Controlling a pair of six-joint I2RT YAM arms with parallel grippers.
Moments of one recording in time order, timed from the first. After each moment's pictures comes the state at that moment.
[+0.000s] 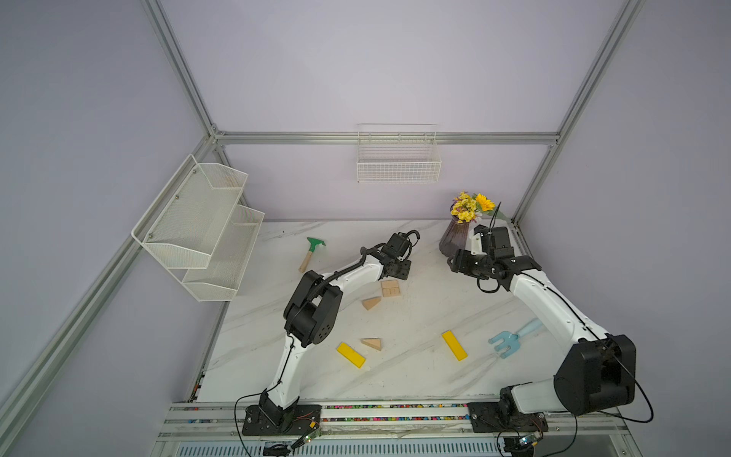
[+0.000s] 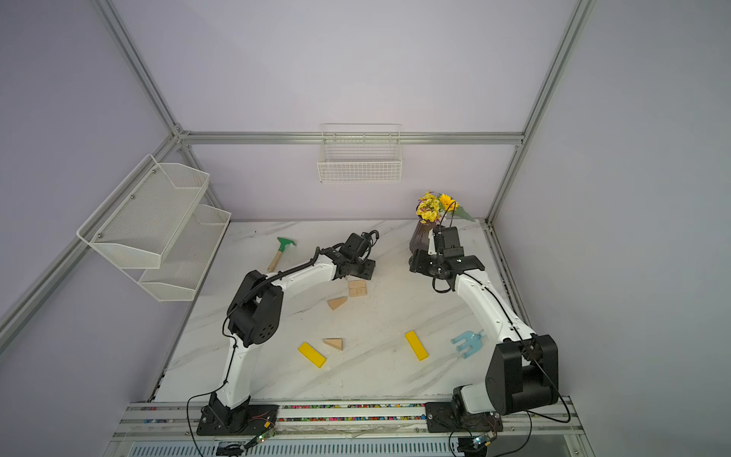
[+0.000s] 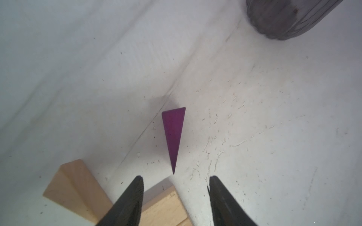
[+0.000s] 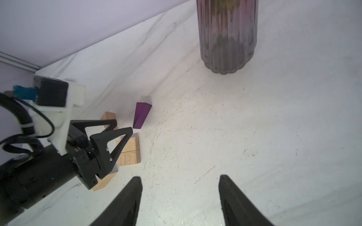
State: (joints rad) left arm -0.66 2.15 1.75 -0.47 -0.11 -0.30; right arm 0.18 1.42 1.18 -0.56 -0.14 0.39
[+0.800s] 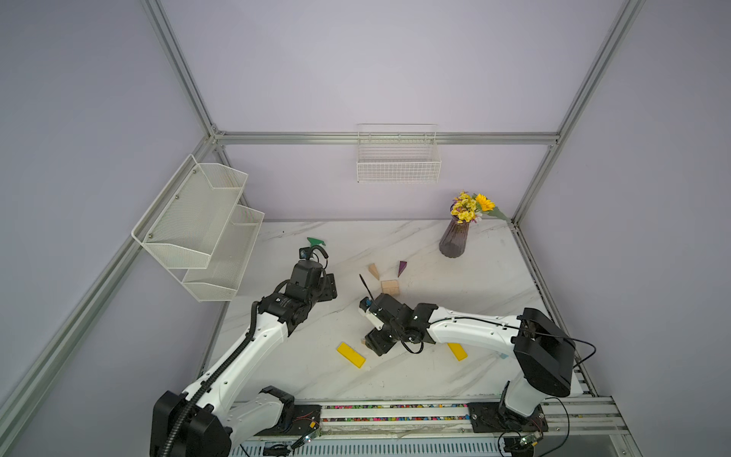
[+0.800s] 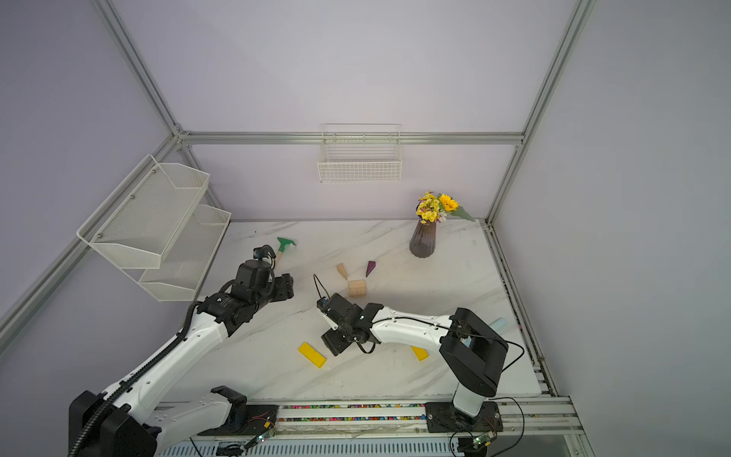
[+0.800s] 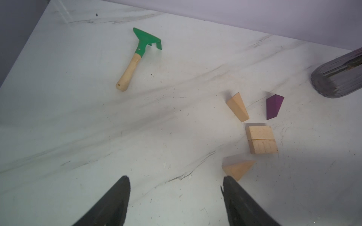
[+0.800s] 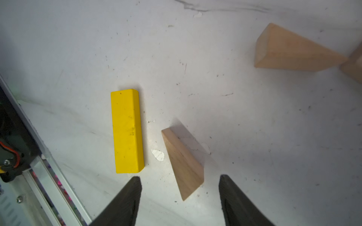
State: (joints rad) left arm -0.35 1.09 0.86 -0.51 -0.24 -0.44; right arm 1.02 1.72 1.10 -0.43 -0.04 0.25
